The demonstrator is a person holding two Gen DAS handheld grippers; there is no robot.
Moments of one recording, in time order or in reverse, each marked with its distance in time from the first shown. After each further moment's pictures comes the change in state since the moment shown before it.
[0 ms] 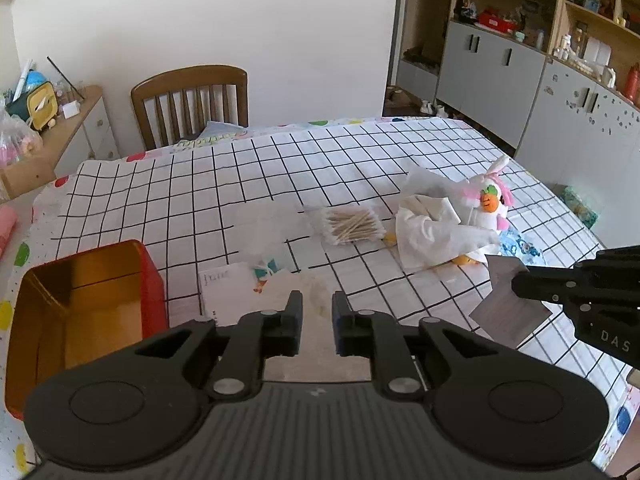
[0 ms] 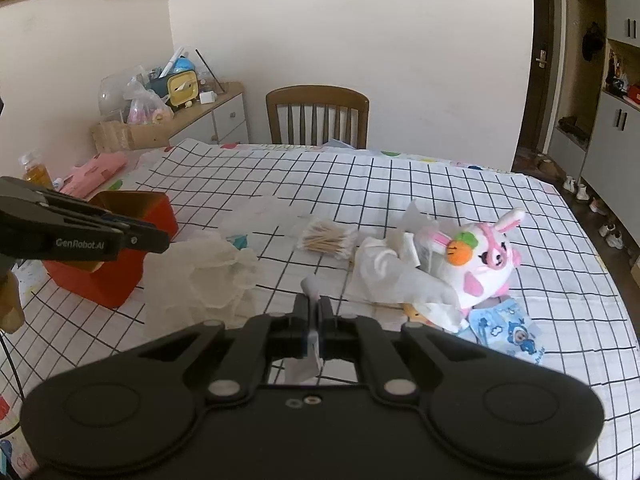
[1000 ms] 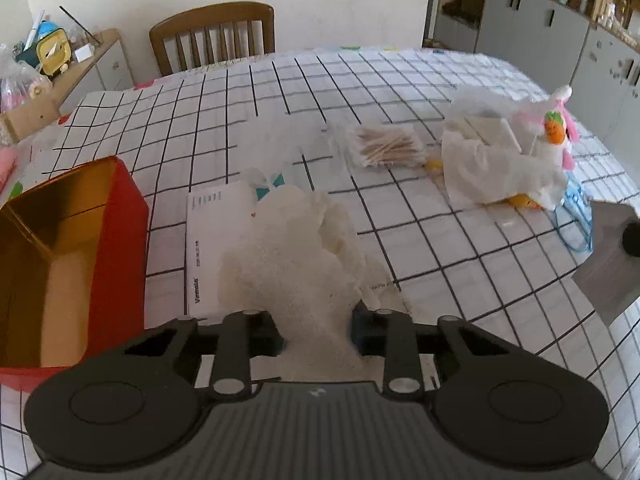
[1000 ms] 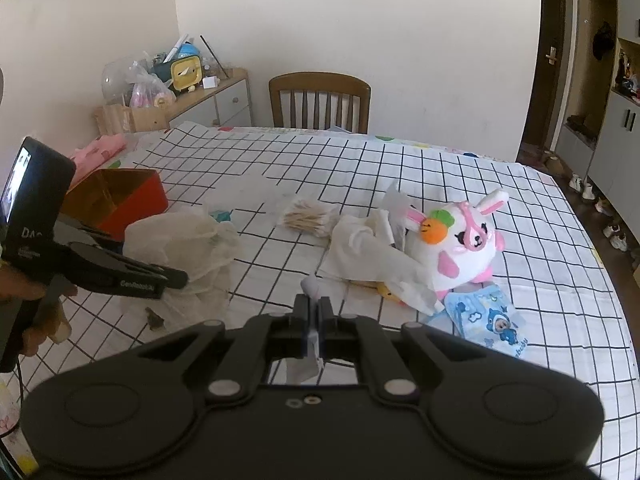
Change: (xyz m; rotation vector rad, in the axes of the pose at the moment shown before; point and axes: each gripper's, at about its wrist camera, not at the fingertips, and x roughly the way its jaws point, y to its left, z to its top) left arm 0.071 -0.005 -0.034 -0.041 0.144 0.102; right arm -0.001 -0.030 -0.014 -0.024 0.040 0.018
